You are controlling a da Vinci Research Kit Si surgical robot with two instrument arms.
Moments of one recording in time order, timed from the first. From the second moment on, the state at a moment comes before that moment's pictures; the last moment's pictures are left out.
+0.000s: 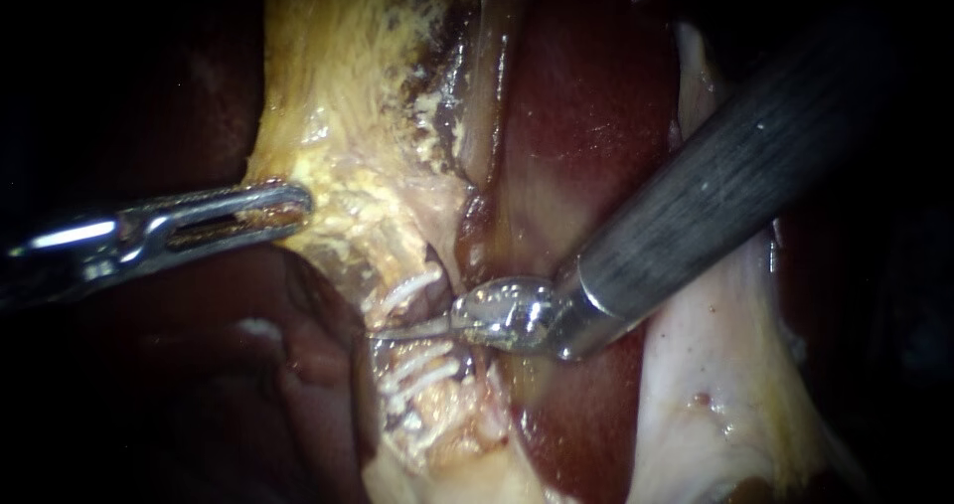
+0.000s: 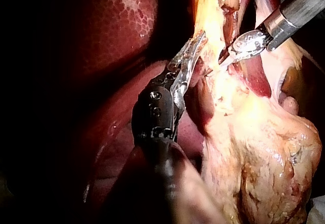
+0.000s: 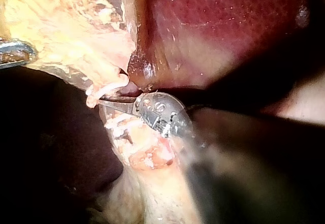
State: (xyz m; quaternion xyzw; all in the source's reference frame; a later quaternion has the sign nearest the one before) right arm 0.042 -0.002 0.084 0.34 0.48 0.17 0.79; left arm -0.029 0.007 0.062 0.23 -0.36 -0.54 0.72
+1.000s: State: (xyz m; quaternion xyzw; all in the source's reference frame) right arm 0.040 -0.004 0.081 0.32 0.51 0.11 0.79; left arm -0.029 0.007 0.062 0.23 -0.36 -0.54 0.72
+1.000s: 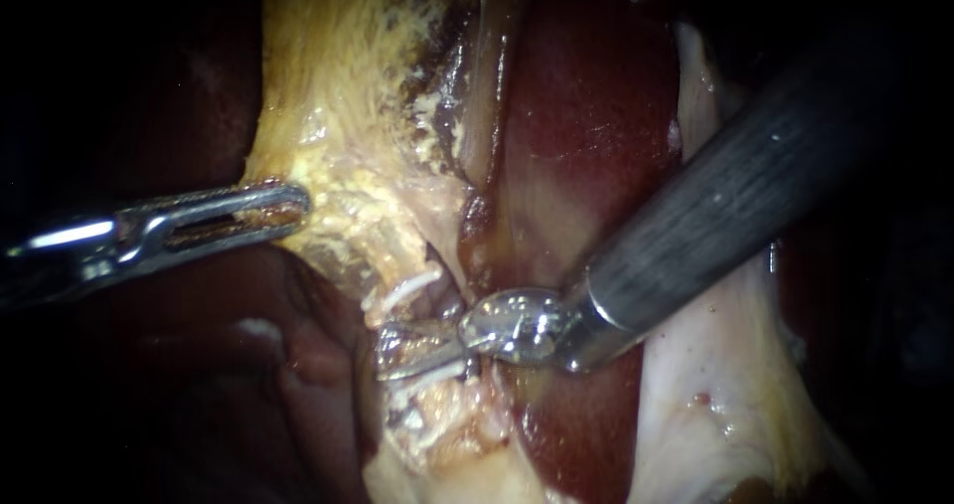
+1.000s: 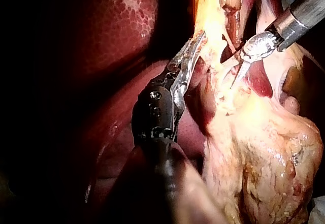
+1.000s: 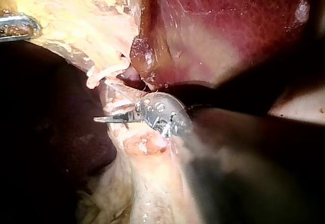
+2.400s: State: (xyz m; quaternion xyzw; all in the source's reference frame) right arm 0.026 0.005 0.073 0.11 0.53 0.02 0.84; left arm -0.034 0.007 0.072 0.24 -0.35 -0.53 0.73
